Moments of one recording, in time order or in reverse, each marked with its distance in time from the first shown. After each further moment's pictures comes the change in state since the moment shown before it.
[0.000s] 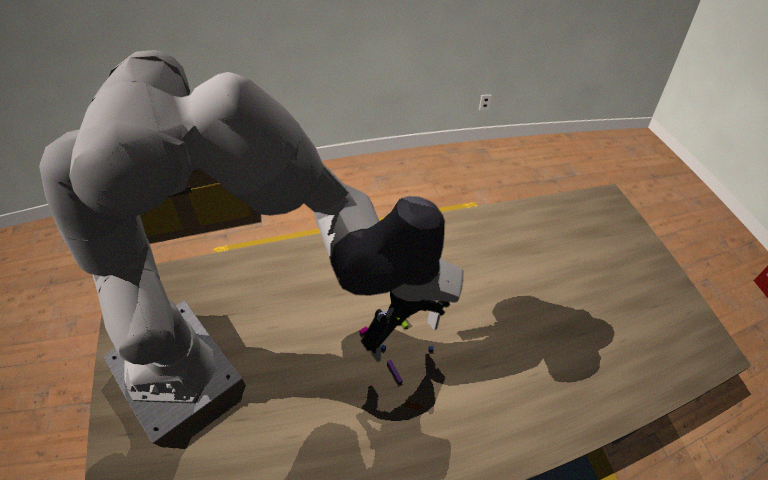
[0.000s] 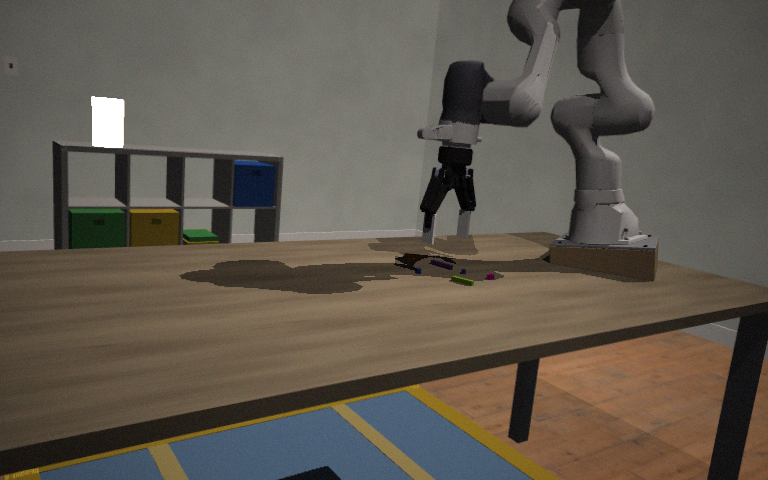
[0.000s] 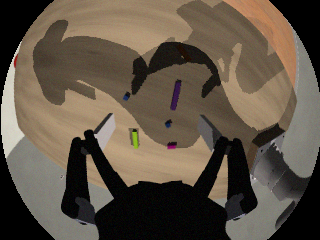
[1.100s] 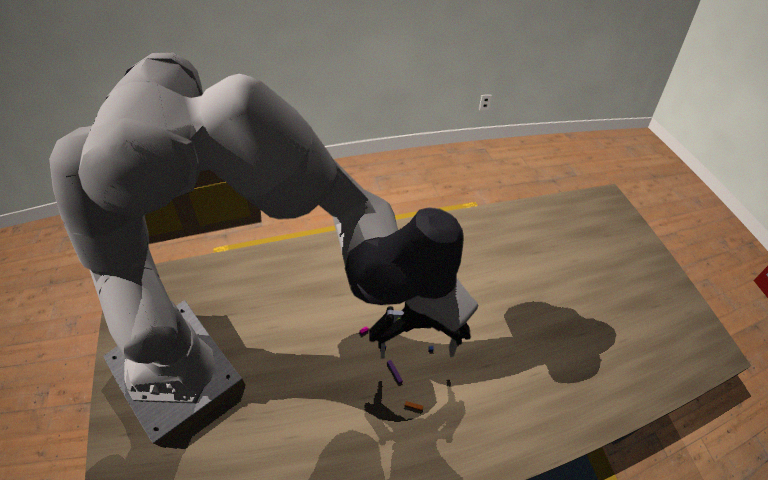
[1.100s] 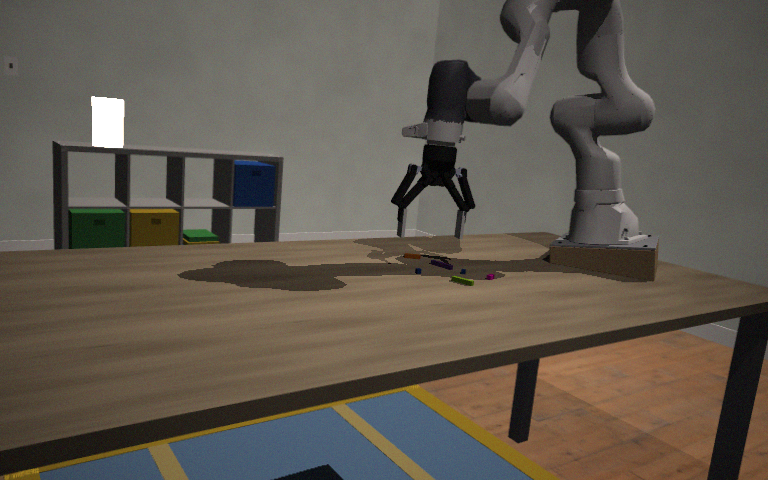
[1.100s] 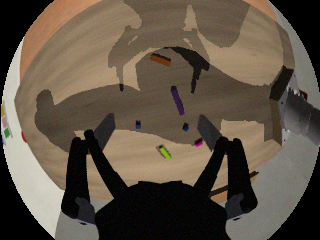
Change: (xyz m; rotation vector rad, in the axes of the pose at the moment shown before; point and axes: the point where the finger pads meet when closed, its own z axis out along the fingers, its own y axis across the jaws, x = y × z) arm 0.038 -0.007 0.000 -0.001 0.009 0.553
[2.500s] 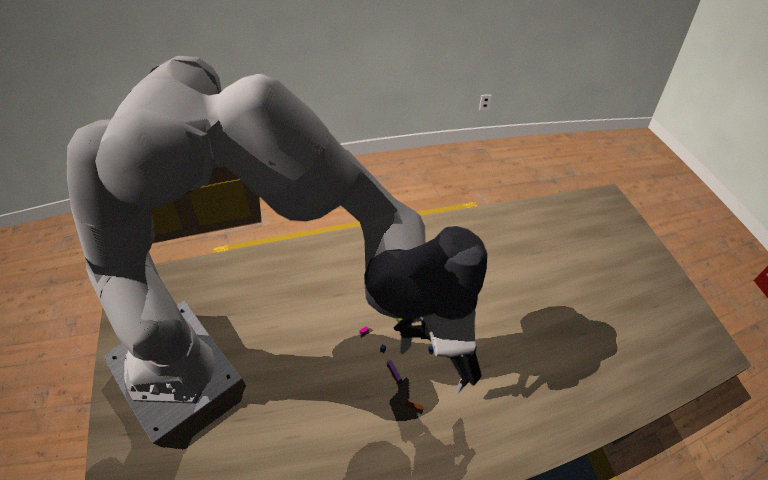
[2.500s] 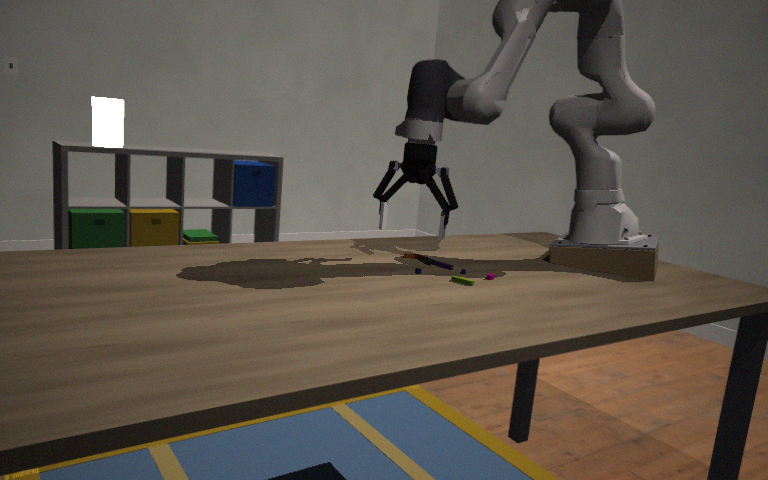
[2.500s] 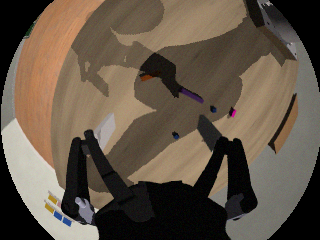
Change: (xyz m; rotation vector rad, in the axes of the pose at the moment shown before) arm 0.041 -0.030 0.001 0.002 0.006 0.735
